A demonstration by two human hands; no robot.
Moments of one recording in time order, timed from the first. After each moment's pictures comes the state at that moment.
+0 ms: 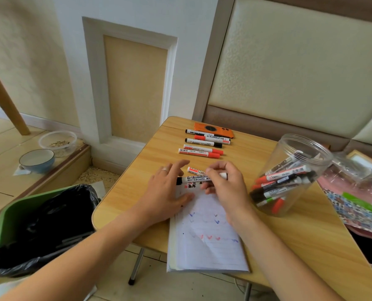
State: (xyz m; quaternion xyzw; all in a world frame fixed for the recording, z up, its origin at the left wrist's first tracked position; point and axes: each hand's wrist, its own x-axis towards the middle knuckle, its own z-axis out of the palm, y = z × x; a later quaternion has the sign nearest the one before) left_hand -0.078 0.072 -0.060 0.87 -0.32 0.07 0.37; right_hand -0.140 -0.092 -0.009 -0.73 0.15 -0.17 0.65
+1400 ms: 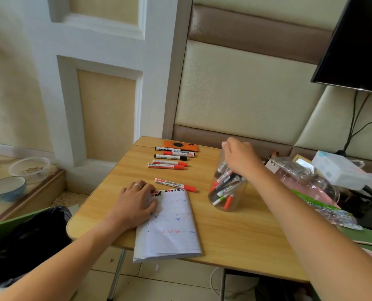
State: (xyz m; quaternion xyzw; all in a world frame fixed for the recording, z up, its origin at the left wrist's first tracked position) left_hand -0.085 0.066 -0.060 0.93 -0.31 0.07 0.17; right_hand -0.171 -0.205 0.106 -0.96 0.17 -0.19 0.10
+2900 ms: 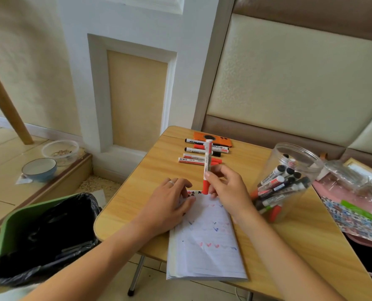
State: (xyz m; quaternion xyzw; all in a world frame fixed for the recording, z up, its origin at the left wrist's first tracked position) left_hand -0.083 0.066 -0.062 0.86 -0.36 0.11 0.34; right_hand -0.128 -0.115 -0.009 -0.82 0.07 -0.16 0.54
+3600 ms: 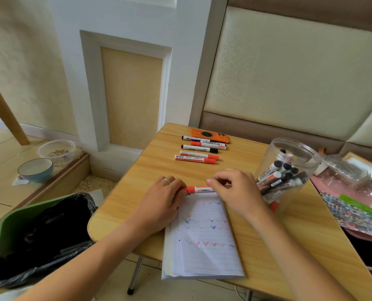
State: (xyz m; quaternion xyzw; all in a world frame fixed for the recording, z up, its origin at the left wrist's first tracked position) left_hand -0.079 0.067 -0.065 0.86 -0.36 0.14 0.32; right_hand -0.140 -0.147 -0.003 -0.94 -0.02 -0.21 0.26
